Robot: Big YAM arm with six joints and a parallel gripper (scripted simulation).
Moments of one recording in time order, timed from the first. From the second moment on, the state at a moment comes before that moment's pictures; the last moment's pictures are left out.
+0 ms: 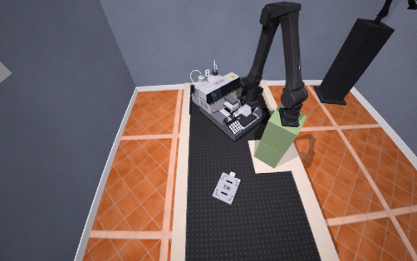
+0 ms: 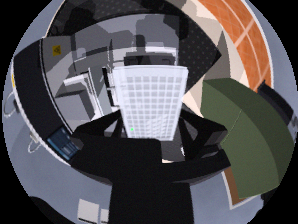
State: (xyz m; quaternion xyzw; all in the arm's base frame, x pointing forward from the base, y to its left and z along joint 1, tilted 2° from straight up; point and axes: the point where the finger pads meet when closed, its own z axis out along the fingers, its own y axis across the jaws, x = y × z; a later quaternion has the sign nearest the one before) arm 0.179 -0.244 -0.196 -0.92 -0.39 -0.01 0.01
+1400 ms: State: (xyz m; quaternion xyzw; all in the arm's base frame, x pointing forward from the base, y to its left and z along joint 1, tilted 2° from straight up) arm 0.181 -0.244 -0.239 -0.92 -0.39 -0.01 0.02
